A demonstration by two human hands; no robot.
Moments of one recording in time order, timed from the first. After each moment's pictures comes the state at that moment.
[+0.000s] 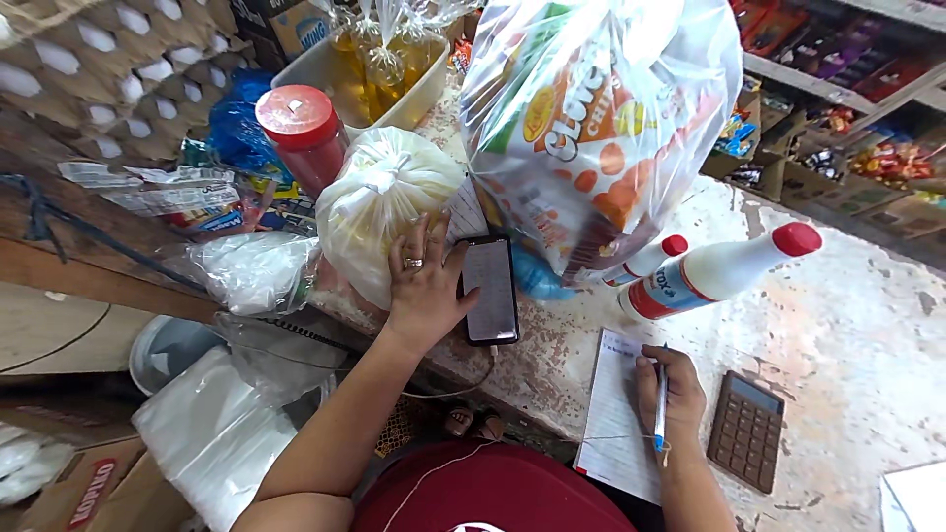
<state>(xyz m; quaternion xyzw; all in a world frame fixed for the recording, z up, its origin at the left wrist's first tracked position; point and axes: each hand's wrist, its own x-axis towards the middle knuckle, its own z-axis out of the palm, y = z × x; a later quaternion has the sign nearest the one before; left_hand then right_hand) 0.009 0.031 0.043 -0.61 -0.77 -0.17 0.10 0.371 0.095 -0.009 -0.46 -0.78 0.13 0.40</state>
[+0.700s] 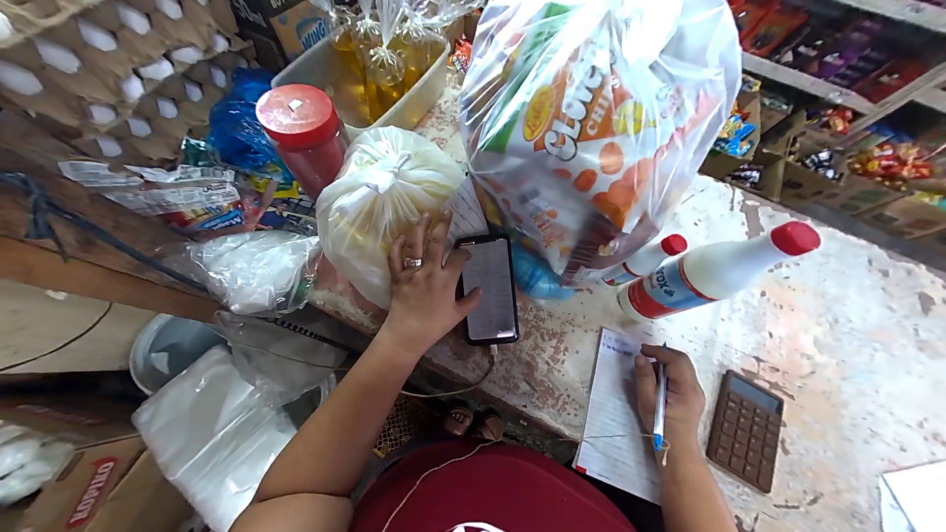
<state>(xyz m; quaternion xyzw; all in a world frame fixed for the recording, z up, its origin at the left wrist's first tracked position) 0.008 0.028 0.044 -0.62 -0.75 -0.20 0.09 0.371 0.094 -0.008 -0.47 -0.78 0.14 0.39</state>
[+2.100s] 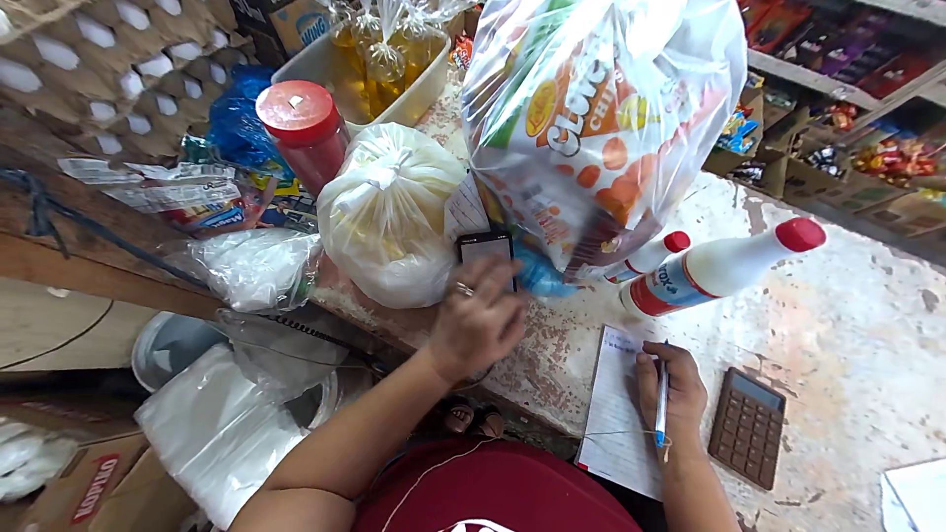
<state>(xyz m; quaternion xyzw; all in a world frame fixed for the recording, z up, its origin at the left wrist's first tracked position) 0.058 0.027 0.028 -0.69 -0.58 -0.41 0.11 0.372 0.095 -0.010 -0.46 -0.78 0.14 0.39</state>
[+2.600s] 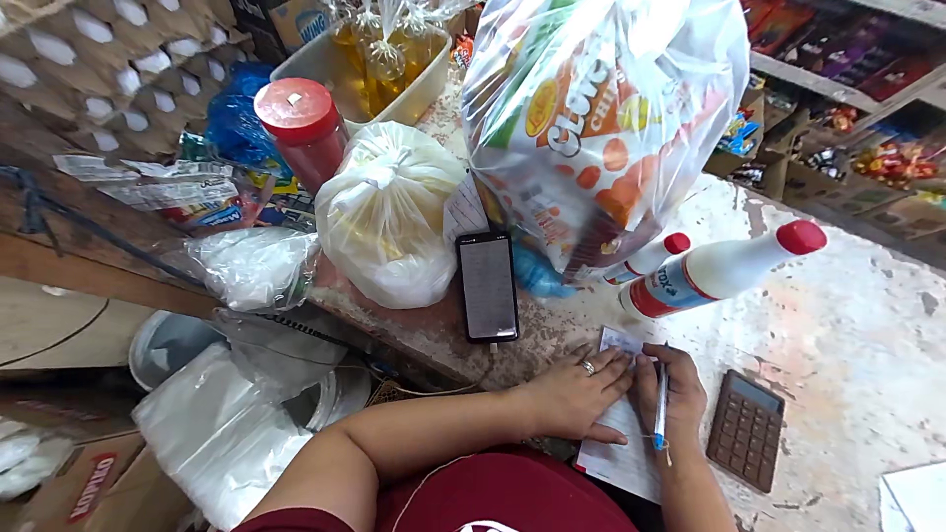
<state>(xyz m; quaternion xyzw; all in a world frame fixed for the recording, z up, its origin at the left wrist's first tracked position) 0.182 0.043 0.012 -0.87 -0.40 -0.14 -0.26 0.371 0.096 -0.010 -0.46 -0.78 0.15 0.40</state>
